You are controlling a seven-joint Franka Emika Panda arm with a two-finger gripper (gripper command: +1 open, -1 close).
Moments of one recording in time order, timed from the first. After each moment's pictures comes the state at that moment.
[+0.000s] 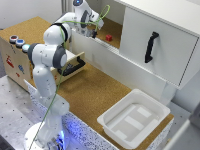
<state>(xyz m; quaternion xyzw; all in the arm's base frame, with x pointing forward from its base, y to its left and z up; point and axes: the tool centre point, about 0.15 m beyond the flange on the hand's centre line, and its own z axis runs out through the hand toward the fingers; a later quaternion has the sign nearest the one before) 0.564 0.172 0.558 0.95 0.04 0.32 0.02</state>
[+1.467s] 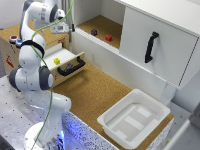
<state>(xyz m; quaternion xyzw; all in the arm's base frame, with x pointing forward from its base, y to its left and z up) 0.192 0.312 0.588 0.81 0.57 0.10 -0.08</state>
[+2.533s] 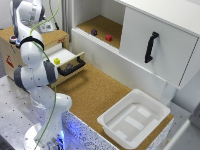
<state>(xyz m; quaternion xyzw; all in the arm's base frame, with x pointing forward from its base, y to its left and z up) 0.113 0.403 0.534 0.71 0.69 0.05 -0.14</state>
